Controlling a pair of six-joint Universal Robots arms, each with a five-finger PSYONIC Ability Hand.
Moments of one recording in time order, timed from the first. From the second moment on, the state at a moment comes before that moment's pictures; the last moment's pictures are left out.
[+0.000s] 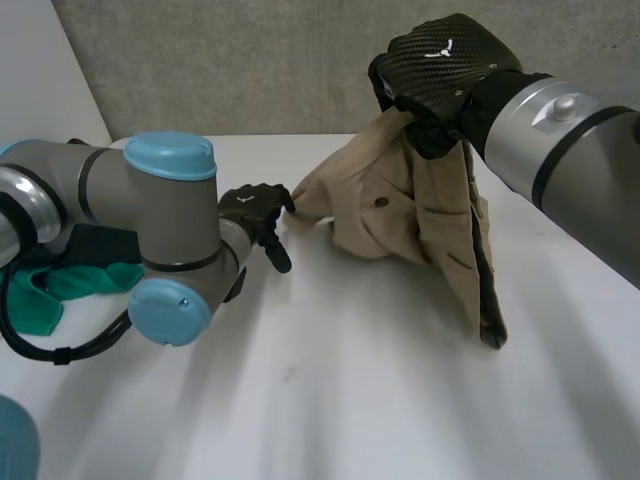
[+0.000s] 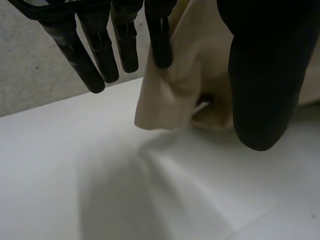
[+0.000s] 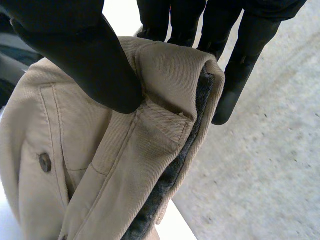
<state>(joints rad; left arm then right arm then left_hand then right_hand) 4.14 -2.34 -0.95 2.97 -1.68 3.08 2.13 -1.33 1.03 0.32 1.38 2.67 0.40 0.39 0.39 0.39 0.21 1.09 1.17 1.20 1.20 1.00</state>
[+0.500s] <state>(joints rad) 4.08 -2.45 -0.81 2.98 -1.72 3.04 2.18 -1.50 1.13 0.36 1.31 2.80 0.43 0.43 0.42 0.42 0.25 1.09 1.17 1.20 1.20 1.00</state>
